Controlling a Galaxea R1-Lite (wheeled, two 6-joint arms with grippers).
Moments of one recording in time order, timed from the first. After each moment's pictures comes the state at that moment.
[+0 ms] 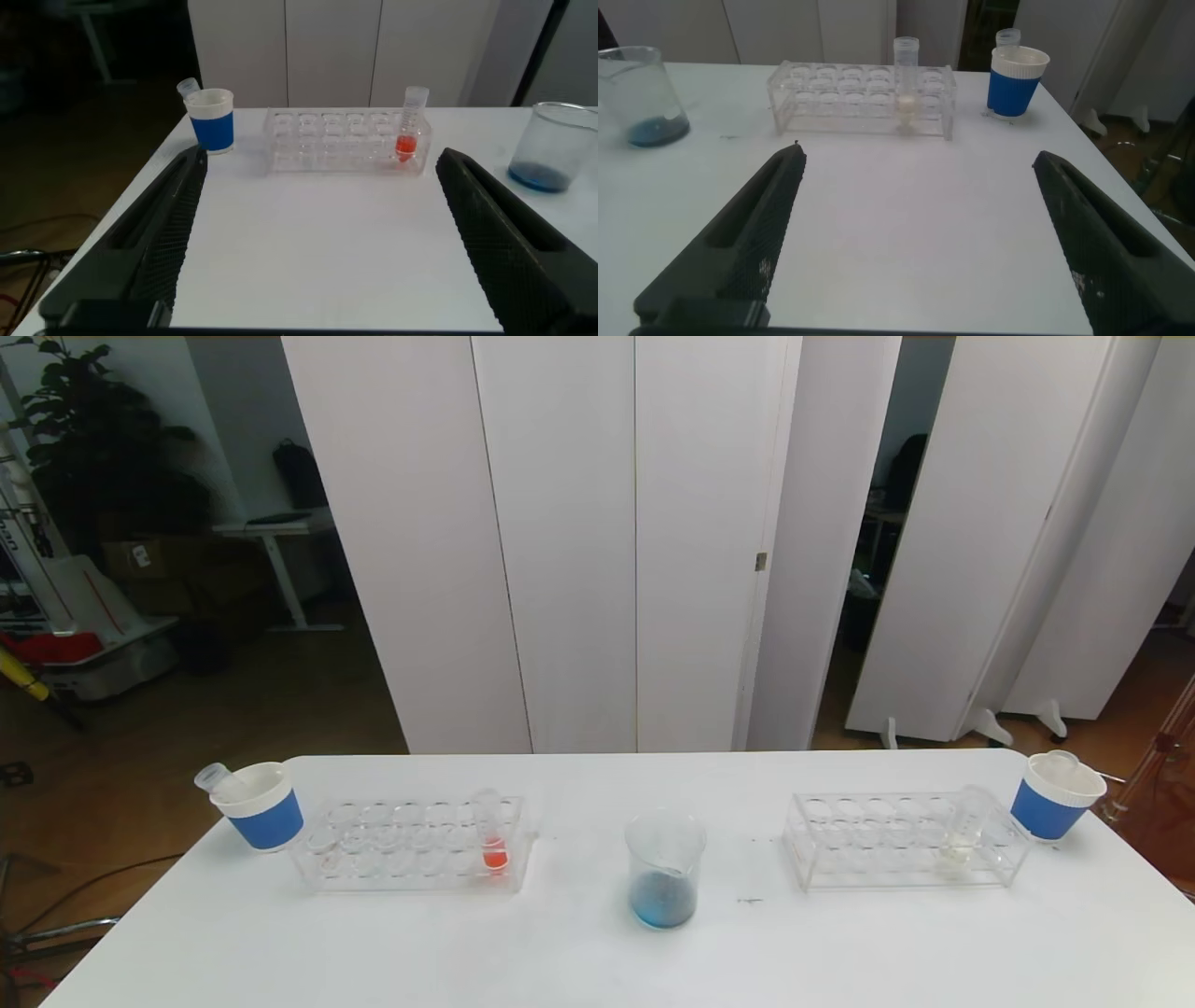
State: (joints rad) left arm 0.00 0.00 -0.16 0.06 0.03 0.00; right arm 0.00 0.00 0.00 0.00 0.01 0.00
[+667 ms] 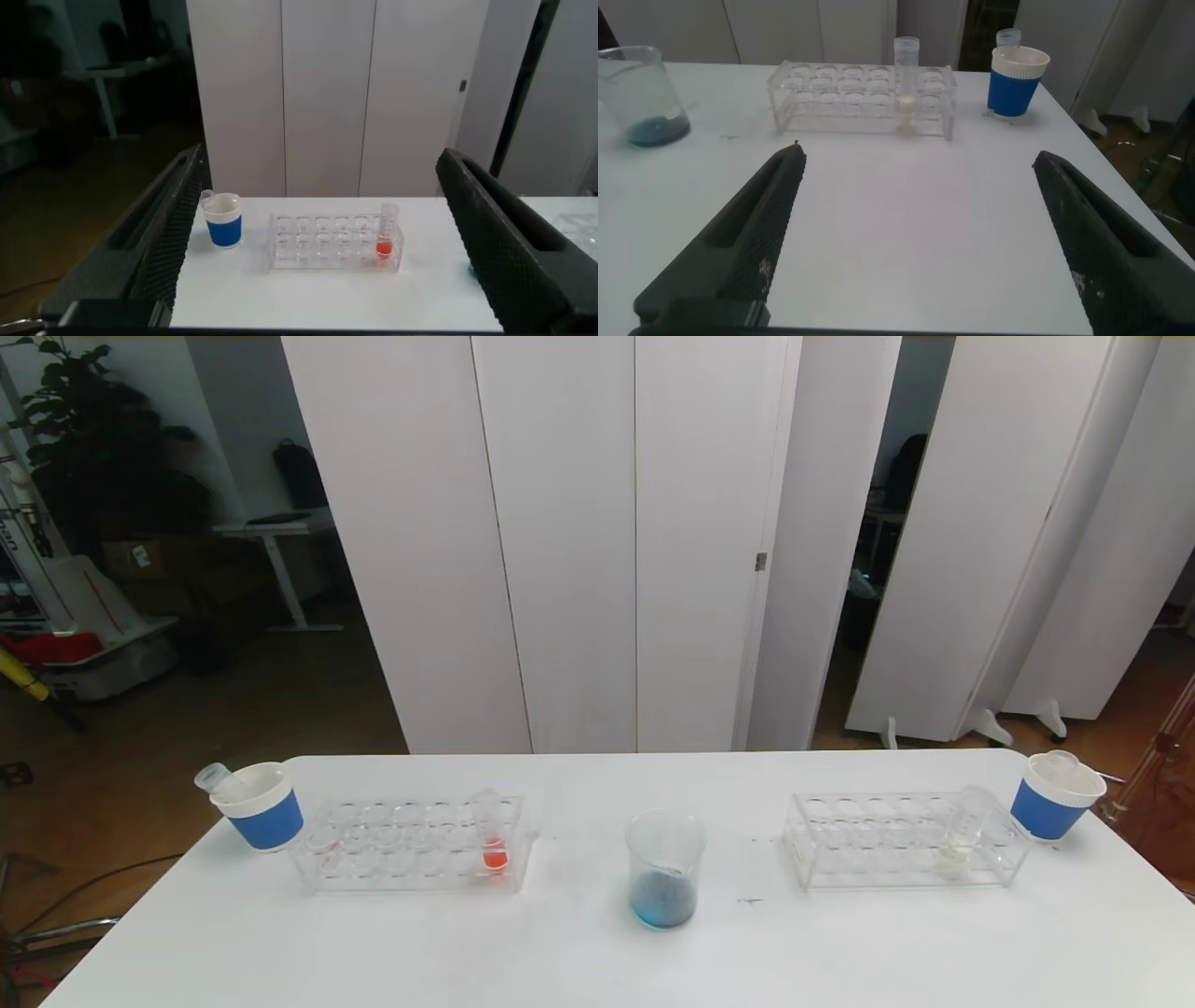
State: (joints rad) left arm -0.02 0.31 -0.72 0.17 0.04 0.00; right arm 0.00 0.00 0.00 0.00 0.01 0.00
